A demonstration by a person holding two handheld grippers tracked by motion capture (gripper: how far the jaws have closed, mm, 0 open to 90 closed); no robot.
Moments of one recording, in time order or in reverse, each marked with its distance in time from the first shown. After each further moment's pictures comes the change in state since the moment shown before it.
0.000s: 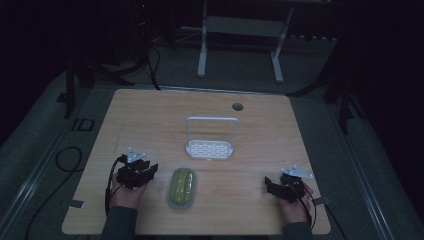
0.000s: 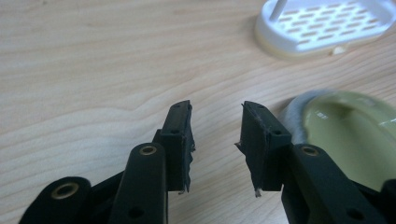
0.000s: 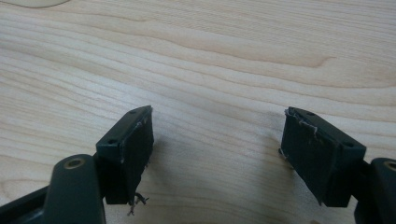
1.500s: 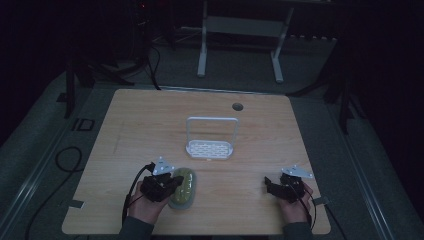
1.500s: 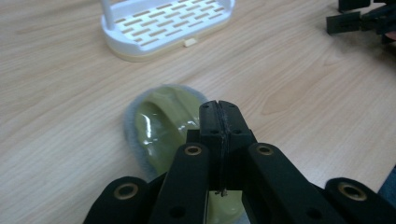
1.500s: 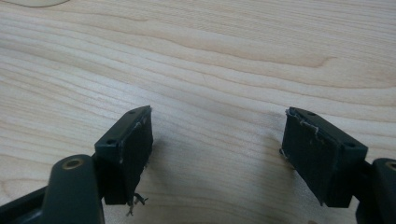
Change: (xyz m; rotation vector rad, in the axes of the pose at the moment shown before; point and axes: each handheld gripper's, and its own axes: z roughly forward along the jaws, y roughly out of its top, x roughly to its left) left arm -0.081 0.008 -0.016 0.064 -0.238 0.170; right arm 0.000 0.000 0.000 0.001 0.002 -0.003
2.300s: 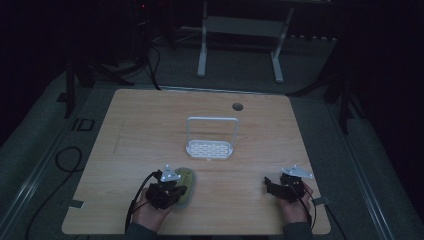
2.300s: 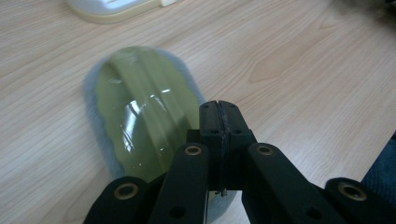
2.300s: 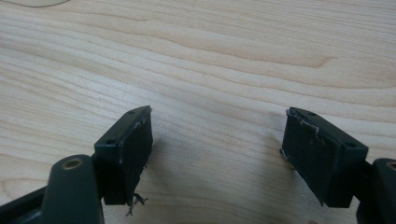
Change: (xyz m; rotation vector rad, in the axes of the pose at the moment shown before) left arm -0.007 -0.015 0.012 0.096 -0.013 0.011; right arm 0.000 0.000 0.000 0.002 0.001 0.000
